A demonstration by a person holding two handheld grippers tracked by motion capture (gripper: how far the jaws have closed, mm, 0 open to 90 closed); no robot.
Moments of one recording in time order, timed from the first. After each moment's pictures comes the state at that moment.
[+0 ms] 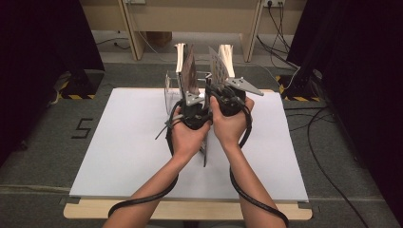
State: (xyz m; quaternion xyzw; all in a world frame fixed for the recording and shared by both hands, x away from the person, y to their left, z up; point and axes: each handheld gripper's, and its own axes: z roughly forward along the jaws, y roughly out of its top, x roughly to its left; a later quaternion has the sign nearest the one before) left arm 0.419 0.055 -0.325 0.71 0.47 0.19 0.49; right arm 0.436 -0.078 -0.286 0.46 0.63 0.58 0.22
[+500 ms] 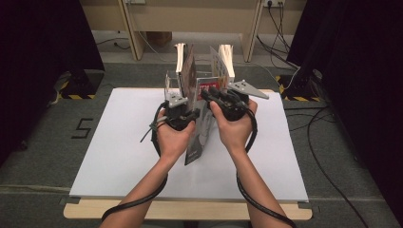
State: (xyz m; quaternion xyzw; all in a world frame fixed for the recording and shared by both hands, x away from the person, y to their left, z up) left arm 0.418 0.093 -0.329 0.70 0.47 0.19 0.50; right arm 0.421 -0.094 -0.287 0.42 0.64 0.61 0.21
